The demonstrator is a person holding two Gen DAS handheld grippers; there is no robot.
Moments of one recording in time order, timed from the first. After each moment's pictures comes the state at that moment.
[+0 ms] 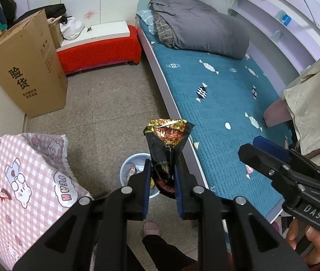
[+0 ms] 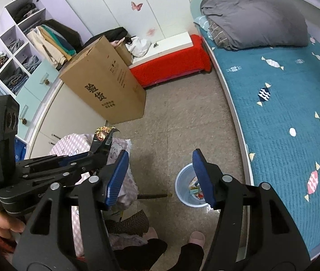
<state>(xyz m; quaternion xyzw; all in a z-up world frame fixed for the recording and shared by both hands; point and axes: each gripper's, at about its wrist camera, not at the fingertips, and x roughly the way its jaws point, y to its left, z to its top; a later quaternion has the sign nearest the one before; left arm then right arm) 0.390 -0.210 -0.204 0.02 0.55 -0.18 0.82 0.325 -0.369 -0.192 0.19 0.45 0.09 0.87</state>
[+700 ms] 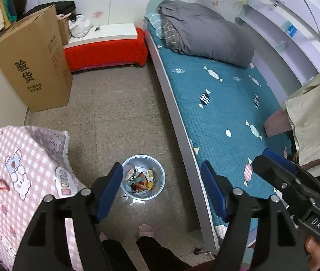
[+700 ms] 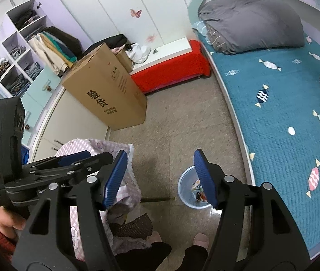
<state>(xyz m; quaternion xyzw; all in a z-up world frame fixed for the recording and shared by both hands) 0.380 -0.194 -0.199 -0.02 0.54 -0.16 0.83 0.311 -0.366 -0.186 0.20 0.43 0.10 0.87</state>
